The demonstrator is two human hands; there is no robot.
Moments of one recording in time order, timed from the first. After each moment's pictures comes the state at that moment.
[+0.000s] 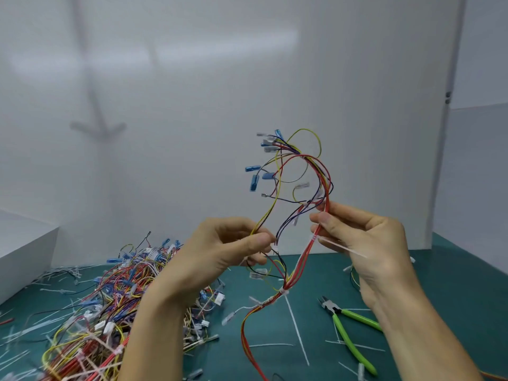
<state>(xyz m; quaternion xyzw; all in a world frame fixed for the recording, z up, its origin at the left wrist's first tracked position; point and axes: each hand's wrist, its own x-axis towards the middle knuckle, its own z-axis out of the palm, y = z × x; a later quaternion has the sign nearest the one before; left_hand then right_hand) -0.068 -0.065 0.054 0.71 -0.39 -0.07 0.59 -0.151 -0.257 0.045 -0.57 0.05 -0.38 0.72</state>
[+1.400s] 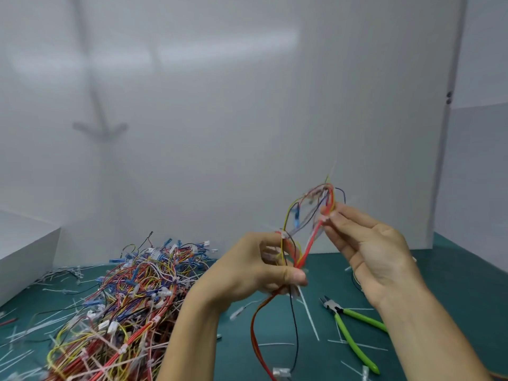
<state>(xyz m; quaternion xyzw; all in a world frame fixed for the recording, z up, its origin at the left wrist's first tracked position) -0.067 -0.097 0.036 0.72 -0.42 -0.17 0.53 -0.145 -0.269 0.039 -0.45 0.07 -0.32 0.83</state>
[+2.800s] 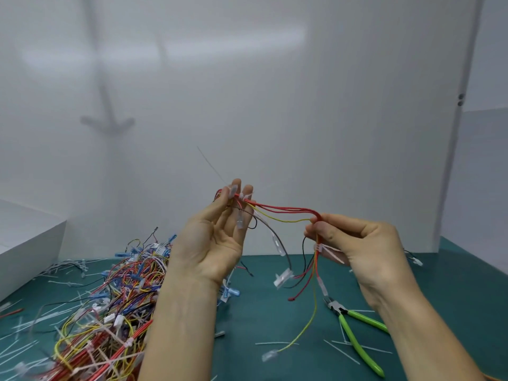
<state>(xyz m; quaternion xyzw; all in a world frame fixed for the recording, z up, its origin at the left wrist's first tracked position) -0.073 -0.076 0.074 0.24 -0.09 -0.21 0.94 -0.140 -0.257 0.033 -0.61 0.03 -0.32 0.72</state>
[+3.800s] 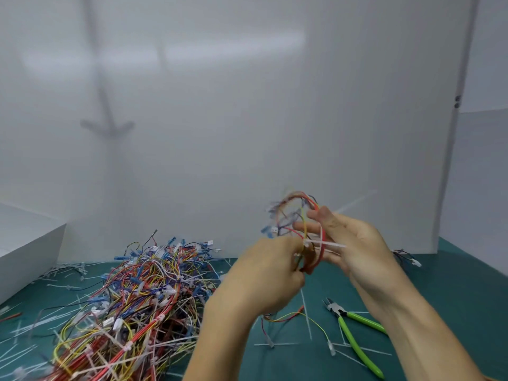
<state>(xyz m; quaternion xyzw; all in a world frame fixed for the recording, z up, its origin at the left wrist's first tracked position) -0.093 -0.112 0.048 0.87 -0.42 0.10 0.25 -0.141 -0.254 0.037 -0.65 0.00 -0.25 0.72</state>
